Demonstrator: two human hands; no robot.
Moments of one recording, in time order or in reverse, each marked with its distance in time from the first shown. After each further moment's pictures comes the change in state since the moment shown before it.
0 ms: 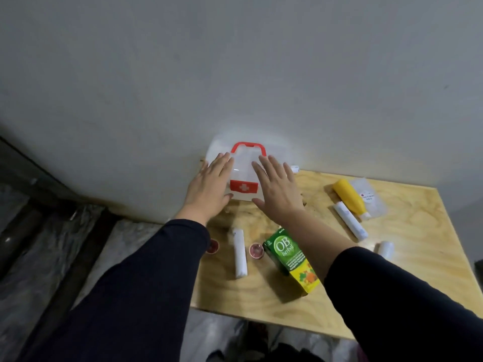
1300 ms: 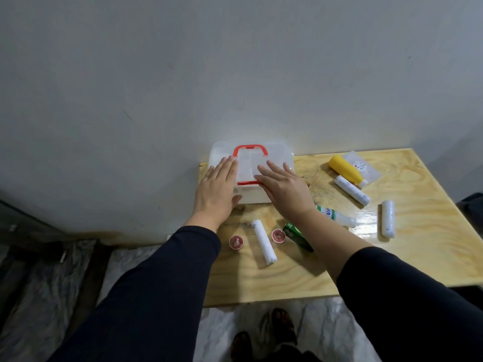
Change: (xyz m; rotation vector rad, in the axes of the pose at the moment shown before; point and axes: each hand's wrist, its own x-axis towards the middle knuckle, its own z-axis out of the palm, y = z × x) left_hand -0.019 -0.030 -0.003 0.038 0.034 0.194; right_hand -0.026 -0.042 0.002 0.138 0.430 0.045
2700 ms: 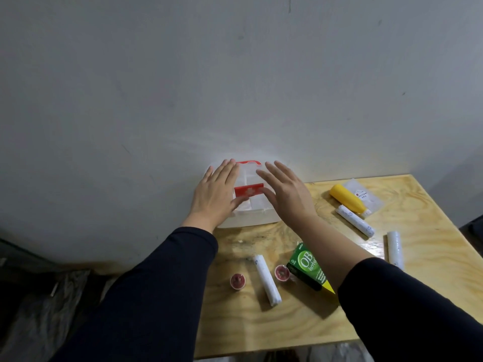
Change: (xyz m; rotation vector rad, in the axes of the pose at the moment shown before) left_hand 0.065 -0.024 -0.022 0.093 0.021 0.105; right_hand 0.056 0.023 -0.007 0.053 -0.014 0.187
